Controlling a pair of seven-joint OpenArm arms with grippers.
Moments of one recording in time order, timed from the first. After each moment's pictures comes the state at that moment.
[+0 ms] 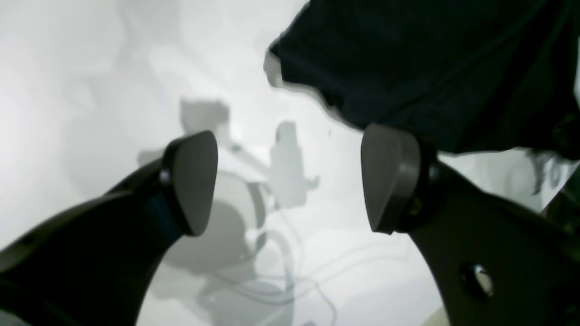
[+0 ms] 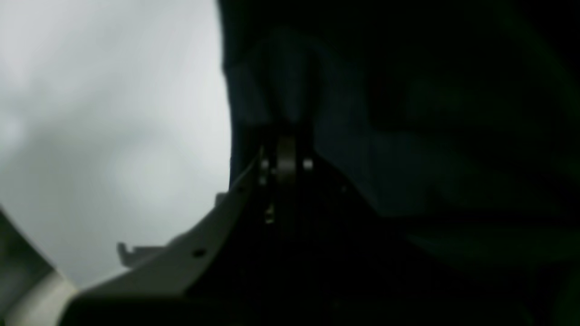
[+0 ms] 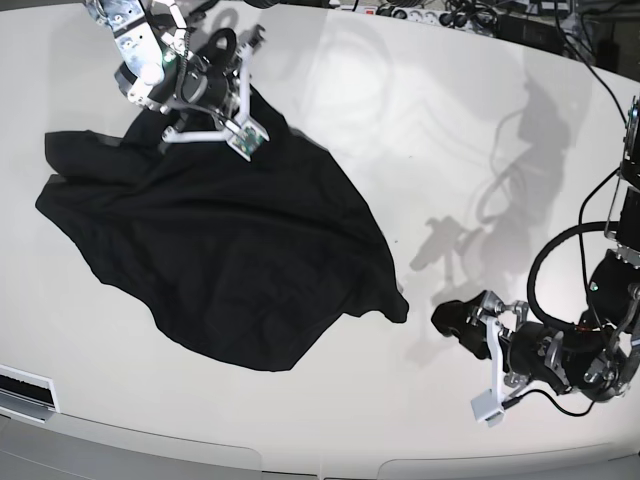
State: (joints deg) left arm -40.9 -32.4 29.7 63.2 -57.0 -32.9 66.7; right arm -18.4 13.0 -18.8 101.1 0.2 21.3 -47.8
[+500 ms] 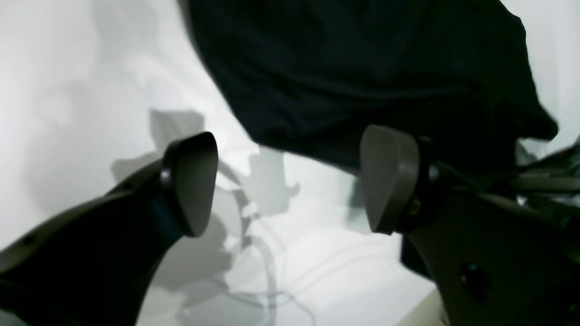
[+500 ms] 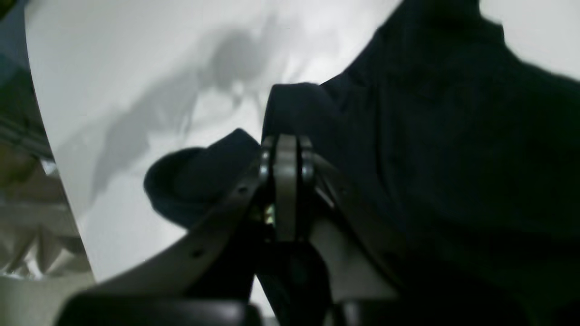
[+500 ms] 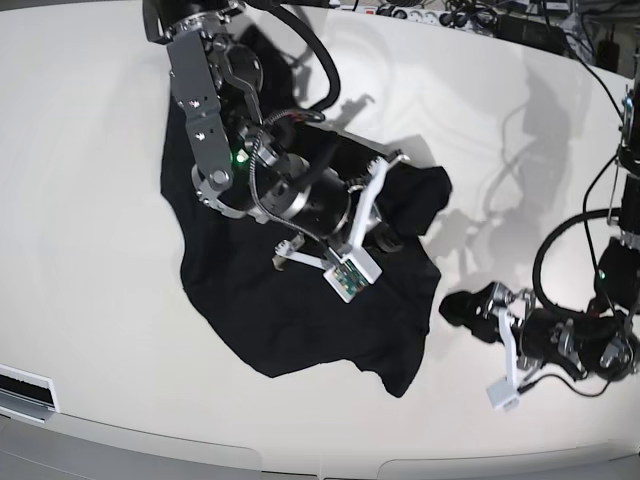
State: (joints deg) left arm -36.1 -32.3 23.5 63.2 -59.4 -33.2 70.0; right arm -1.8 -7.7 -18.7 98.7 11.6 29.1 -45.6
